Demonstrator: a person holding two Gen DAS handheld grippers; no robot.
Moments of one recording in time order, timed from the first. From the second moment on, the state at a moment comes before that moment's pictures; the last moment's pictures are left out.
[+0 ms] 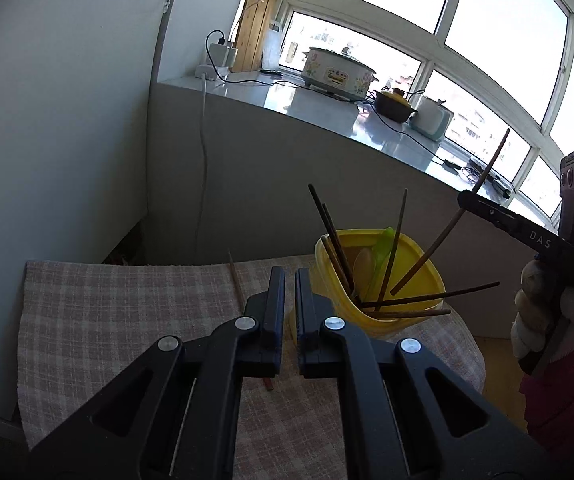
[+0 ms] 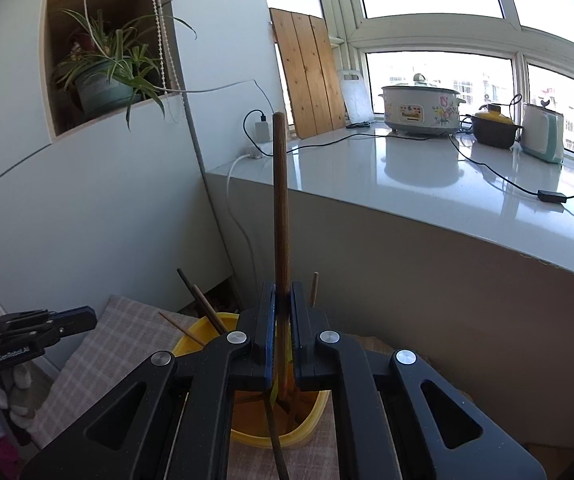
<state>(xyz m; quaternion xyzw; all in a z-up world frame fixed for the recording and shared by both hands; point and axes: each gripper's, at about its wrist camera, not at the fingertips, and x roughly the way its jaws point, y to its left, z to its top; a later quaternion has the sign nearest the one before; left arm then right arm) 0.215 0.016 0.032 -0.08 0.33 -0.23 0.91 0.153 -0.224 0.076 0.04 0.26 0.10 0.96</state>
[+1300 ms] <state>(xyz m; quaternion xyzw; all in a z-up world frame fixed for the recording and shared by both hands) 0.376 -0.047 -0.118 -0.03 0.52 -0.18 0.84 0.015 -0.259 -0.014 0.14 0.36 0.07 0.92</state>
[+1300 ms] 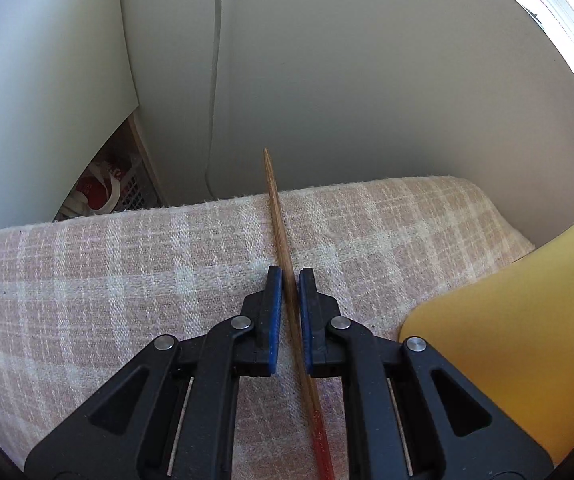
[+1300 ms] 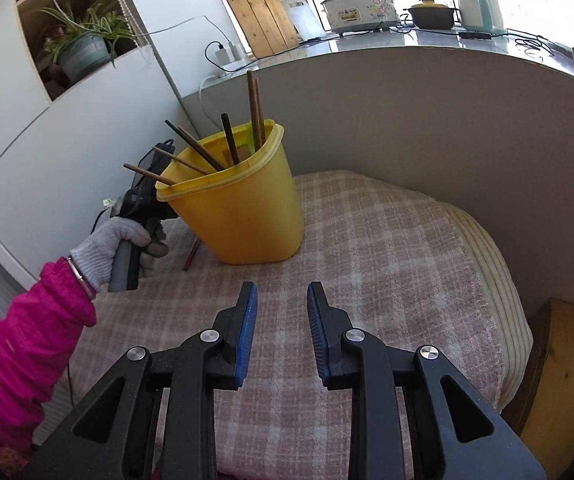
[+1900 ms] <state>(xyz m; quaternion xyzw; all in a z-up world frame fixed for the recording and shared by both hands) 0.299 0.031 -0.053 -0.10 0.42 -0.20 0.88 0.026 -0.253 -0.019 0.16 0.37 0.07 0.91</state>
